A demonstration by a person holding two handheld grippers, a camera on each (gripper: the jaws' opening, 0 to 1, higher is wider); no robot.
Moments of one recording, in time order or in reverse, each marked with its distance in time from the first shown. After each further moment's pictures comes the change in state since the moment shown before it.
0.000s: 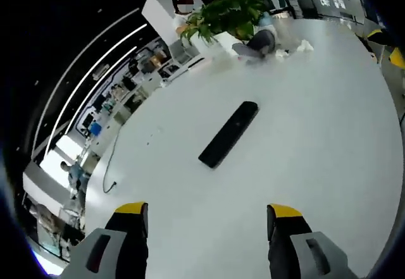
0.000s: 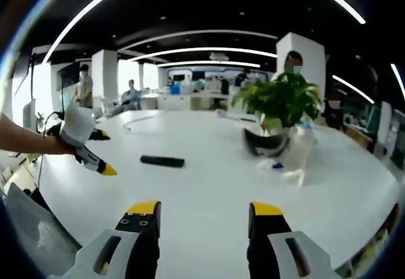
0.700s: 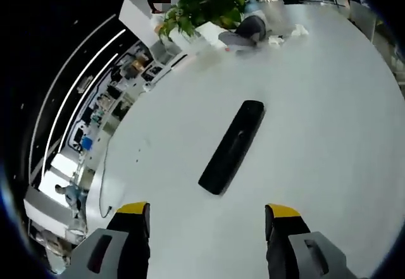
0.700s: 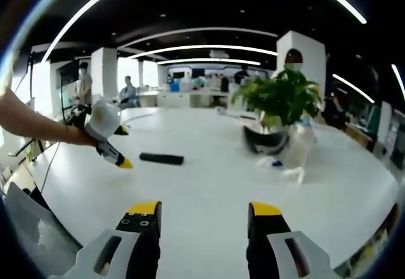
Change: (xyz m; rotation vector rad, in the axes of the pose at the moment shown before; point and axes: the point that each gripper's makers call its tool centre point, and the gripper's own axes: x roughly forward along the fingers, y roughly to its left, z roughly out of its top) left arm 0.051 0.007 0.030 0.129 0.019 -0.043; right arm 0.001 -0.002 -0.003 0.001 0.017 -0.006
